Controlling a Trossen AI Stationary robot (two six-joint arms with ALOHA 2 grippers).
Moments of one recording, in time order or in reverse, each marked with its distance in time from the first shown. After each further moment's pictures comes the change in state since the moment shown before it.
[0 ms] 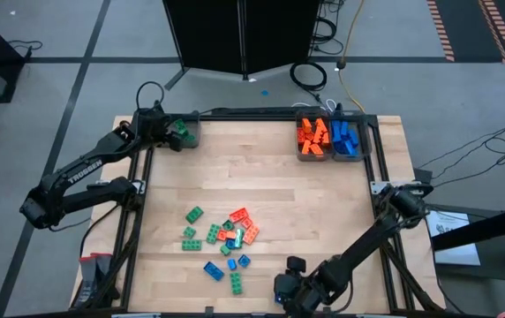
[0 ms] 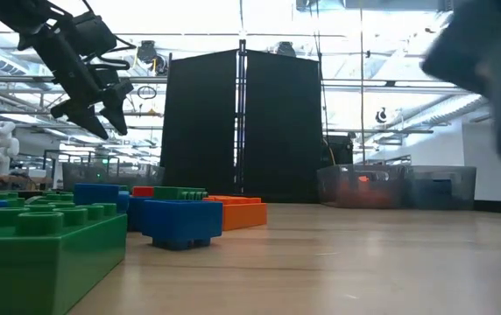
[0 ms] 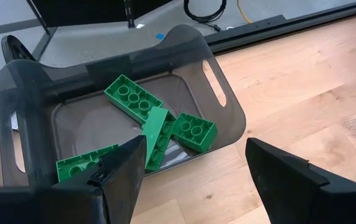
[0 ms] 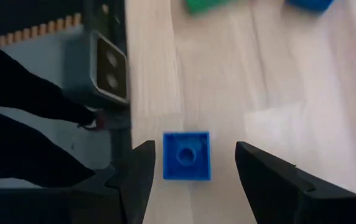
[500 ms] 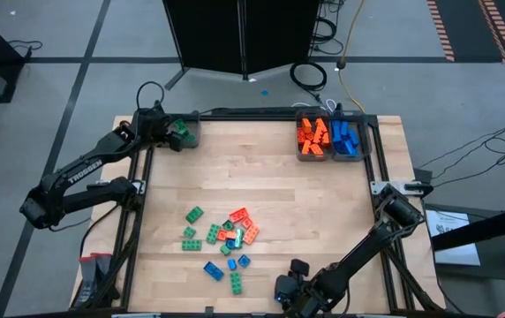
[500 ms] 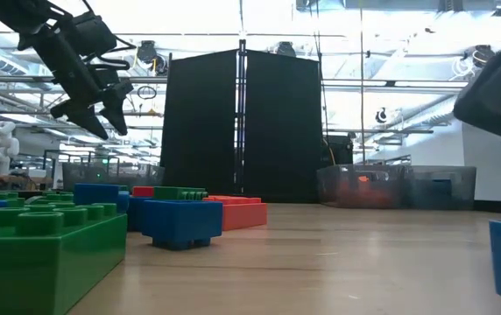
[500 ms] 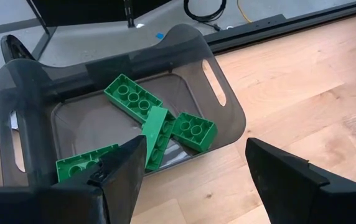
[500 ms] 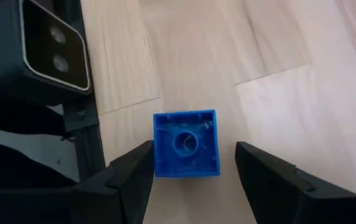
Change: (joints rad) left arm 0.000 0.000 0.000 -0.001 0.000 0.000; right arm 0.030 0.079 0.004 0.003 0.076 0.139
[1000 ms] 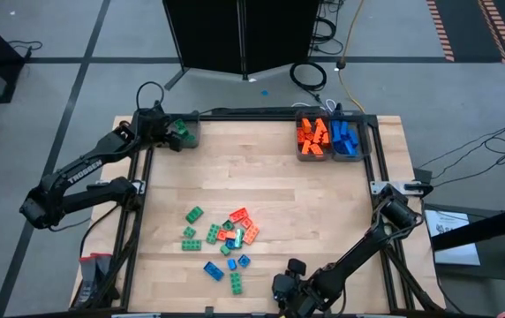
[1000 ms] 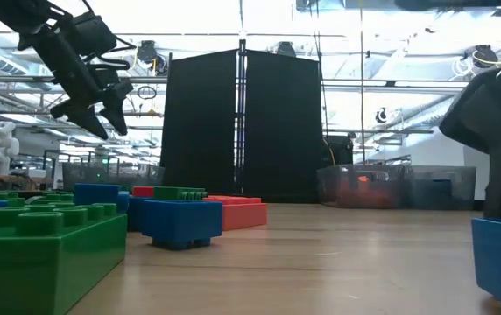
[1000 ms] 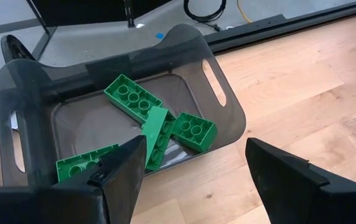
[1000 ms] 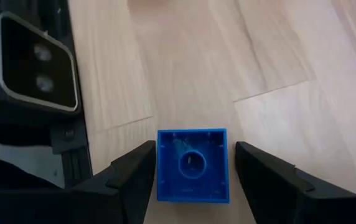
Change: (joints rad) left arm 0.000 0.000 0.000 0.000 0.000 0.000; right arm -0.014 0.052 0.003 0.045 0.017 0.018
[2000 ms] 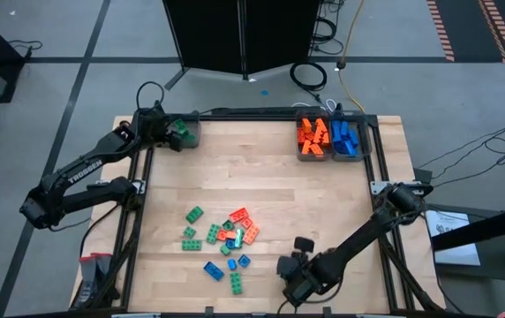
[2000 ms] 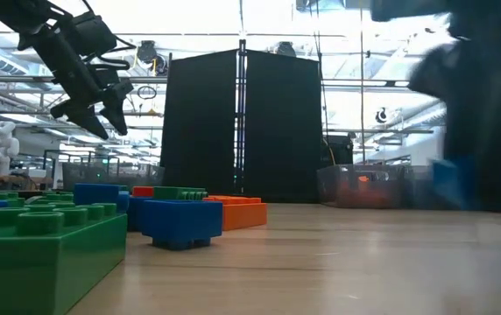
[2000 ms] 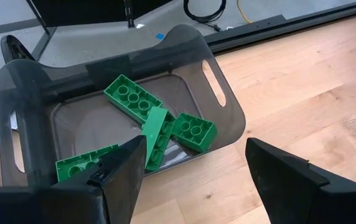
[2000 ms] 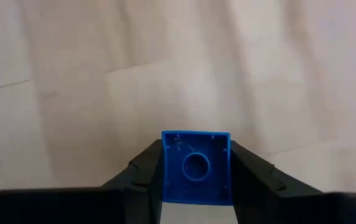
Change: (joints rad) left arm 0.000 0.000 0.000 0.001 0.000 -0.001; right arm -0.083 -0.145 -0.009 -0.377 -0.024 -0.151
